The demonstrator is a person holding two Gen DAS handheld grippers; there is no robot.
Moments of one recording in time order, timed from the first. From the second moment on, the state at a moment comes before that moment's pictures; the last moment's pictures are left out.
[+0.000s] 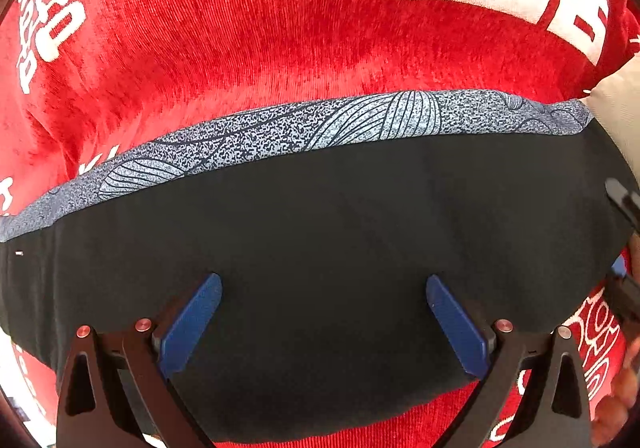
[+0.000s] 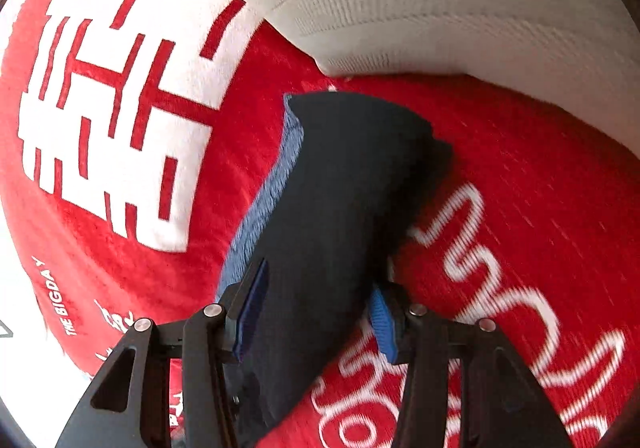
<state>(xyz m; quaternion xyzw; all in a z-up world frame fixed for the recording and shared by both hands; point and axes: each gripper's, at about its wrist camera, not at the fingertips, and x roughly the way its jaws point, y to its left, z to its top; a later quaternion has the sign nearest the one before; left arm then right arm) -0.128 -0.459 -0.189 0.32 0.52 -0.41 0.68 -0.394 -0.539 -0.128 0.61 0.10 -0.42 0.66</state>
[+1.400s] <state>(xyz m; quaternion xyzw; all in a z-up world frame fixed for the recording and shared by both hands) 0.061 -0.295 -0.147 0.25 0.53 -0.42 0.70 -0.097 -0.364 -0.040 0.12 0.48 -0.37 0.79</state>
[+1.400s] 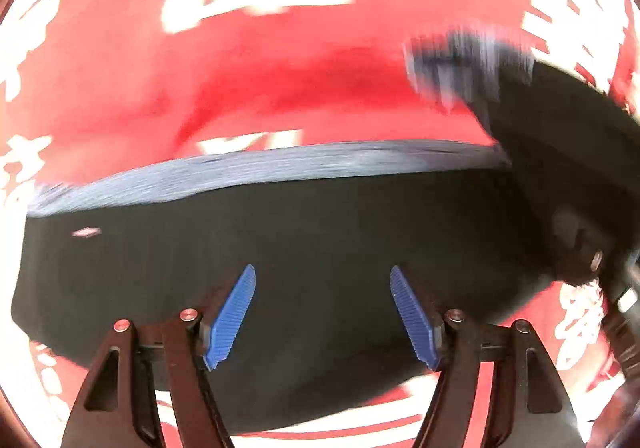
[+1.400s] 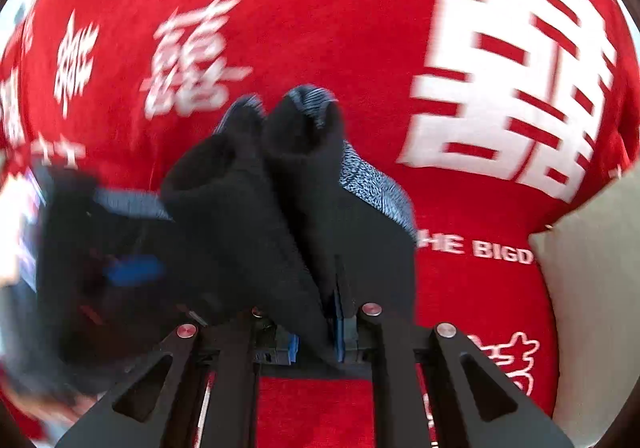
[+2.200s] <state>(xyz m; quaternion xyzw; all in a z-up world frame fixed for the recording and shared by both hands) 0.047 -0.324 -0.134 0.23 0.57 -0.51 0.60 -0.171 -0.379 -0.053 0.26 0.49 -0.40 0.73</state>
